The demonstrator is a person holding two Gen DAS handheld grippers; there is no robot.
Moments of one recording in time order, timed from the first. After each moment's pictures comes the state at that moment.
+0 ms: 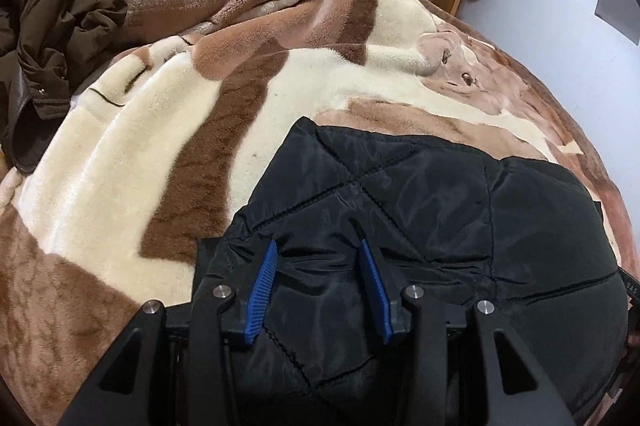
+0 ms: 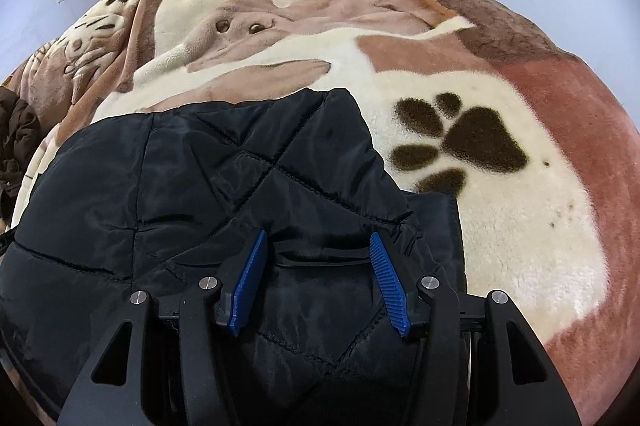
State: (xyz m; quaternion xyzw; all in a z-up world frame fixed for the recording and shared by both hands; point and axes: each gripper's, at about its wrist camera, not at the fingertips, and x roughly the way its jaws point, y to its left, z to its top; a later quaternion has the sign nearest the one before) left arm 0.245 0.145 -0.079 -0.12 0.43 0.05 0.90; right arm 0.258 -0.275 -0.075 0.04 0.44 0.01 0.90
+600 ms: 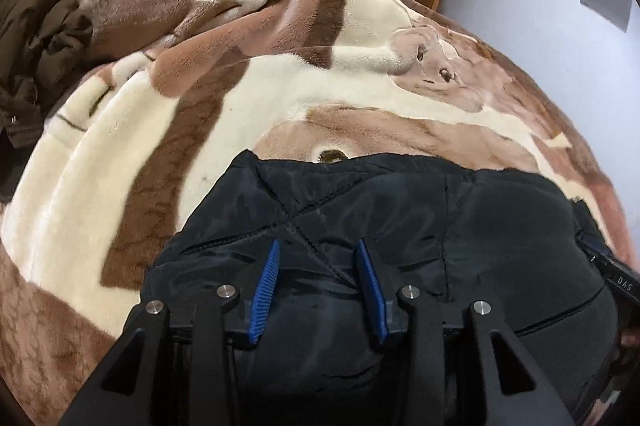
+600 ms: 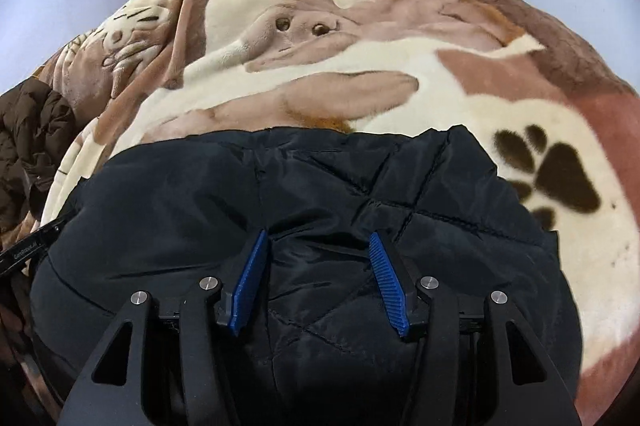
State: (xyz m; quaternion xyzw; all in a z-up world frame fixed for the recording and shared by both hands) left arm 0.275 0.113 -0.080 -0.10 0.42 0.02 0.90; right arm 0.285 -0.218 -0.083 0.04 0.43 0.09 0.90
